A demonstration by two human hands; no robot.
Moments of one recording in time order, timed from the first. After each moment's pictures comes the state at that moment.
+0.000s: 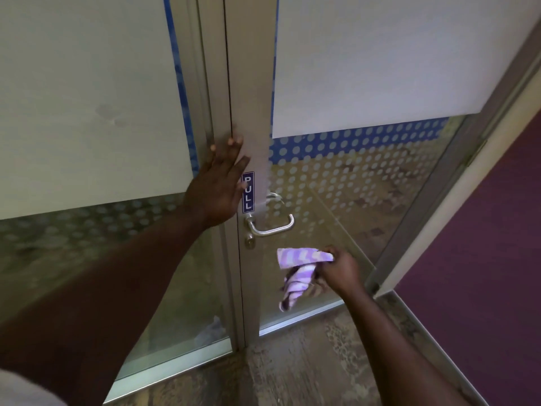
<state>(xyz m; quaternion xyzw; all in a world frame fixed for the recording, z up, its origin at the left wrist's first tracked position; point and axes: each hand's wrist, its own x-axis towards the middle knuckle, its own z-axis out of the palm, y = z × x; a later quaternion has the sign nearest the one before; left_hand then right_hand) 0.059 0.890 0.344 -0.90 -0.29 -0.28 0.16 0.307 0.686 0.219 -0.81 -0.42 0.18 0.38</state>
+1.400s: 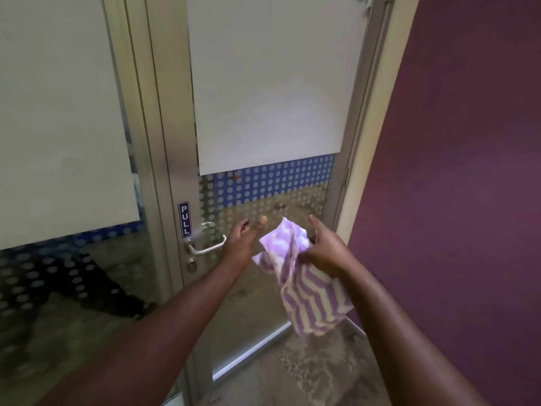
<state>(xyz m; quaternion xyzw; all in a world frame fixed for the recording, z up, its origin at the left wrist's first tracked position) 0.140 0.628 0.369 -0.63 -0.30 -0.31 -0.65 0.284 0.484 0.400 -0.82 -0.42 0.13 0.37</state>
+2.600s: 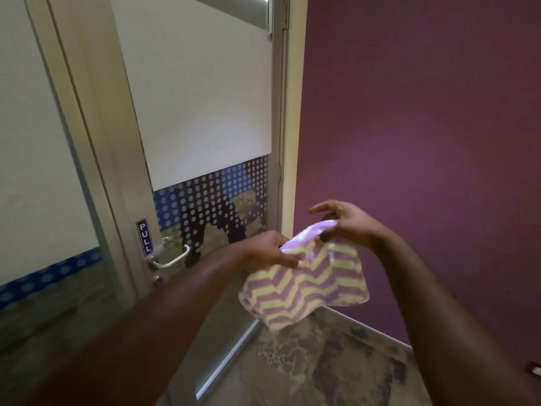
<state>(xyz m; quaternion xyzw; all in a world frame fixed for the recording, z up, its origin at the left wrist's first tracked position) 0.105 0.542 0.432 -0.91 -0.01 0.07 -0.41 0.222 0.327 0.464 -0.82 -0.36 0.10 0.42</state>
